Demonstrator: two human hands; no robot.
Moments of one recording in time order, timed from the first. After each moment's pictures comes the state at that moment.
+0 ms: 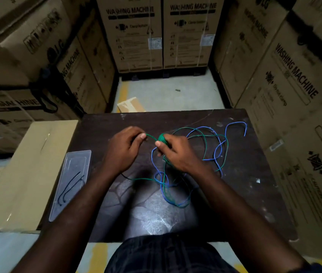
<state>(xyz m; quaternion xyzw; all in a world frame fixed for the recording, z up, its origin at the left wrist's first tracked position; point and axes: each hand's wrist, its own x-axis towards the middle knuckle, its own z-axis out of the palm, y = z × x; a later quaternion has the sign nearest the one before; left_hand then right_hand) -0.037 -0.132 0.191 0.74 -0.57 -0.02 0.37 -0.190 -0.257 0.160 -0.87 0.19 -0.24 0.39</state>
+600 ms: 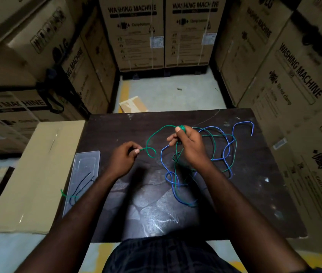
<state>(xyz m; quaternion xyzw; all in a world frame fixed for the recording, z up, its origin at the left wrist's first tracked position) 0.018 -0.103 0.132 0.80 -0.42 -0.21 0.36 -0.153 -0.249 0.157 -0.61 0.28 -0.35 0.66</state>
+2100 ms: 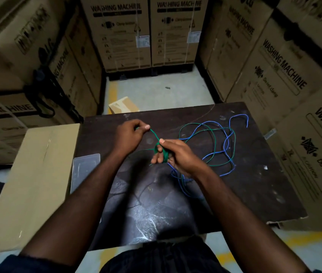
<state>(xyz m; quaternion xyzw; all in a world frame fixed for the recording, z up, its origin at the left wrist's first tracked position) 0.048 -0.139 0.169 0.79 -0.45 -0.15 0.39 -0.127 -0.183 0.167 -0.50 0.23 -0.17 0.82</state>
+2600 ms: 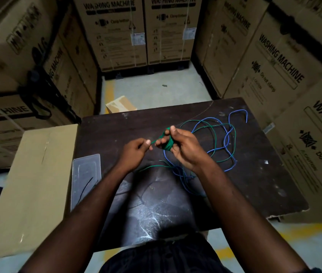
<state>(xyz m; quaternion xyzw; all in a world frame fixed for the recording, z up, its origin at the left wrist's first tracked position) 0.038 -0.113 0.120 0.75 -0.45 -0.28 0.39 -0.121 -0.188 0.172 -0.39 0.23 -0.30 0.84</state>
